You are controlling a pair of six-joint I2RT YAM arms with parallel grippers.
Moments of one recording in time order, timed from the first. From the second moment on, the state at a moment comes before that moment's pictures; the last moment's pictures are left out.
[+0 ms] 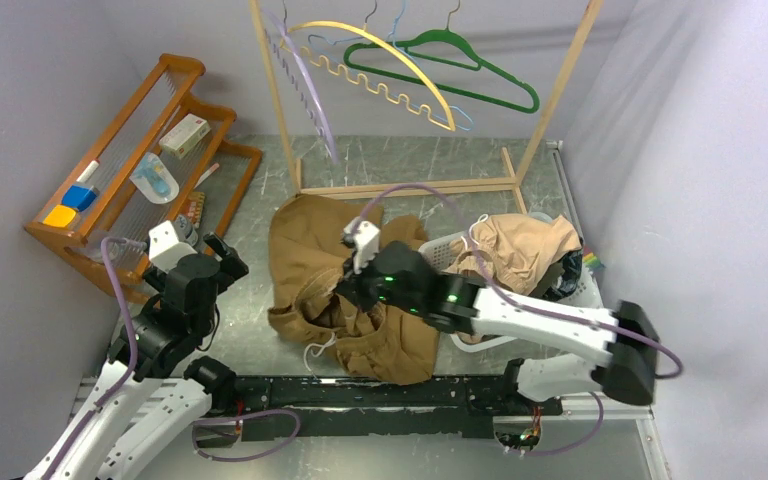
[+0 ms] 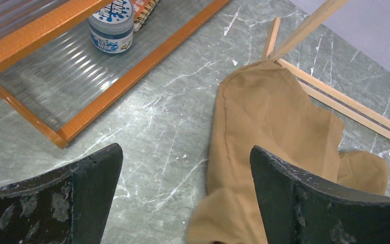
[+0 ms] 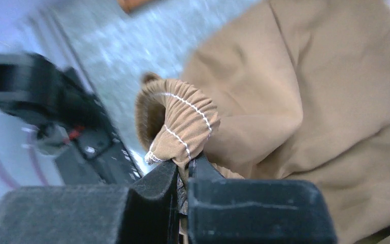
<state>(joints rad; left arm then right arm) -0.52 0.50 0.73 -0.75 -0.76 -0.74 1.16 1.18 0.92 -0.06 0.07 0.25</state>
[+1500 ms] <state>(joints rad) -0.52 0.51 0.73 -0.75 -0.76 -0.72 1.27 1.70 1.00 -0.23 0.33 0.34</state>
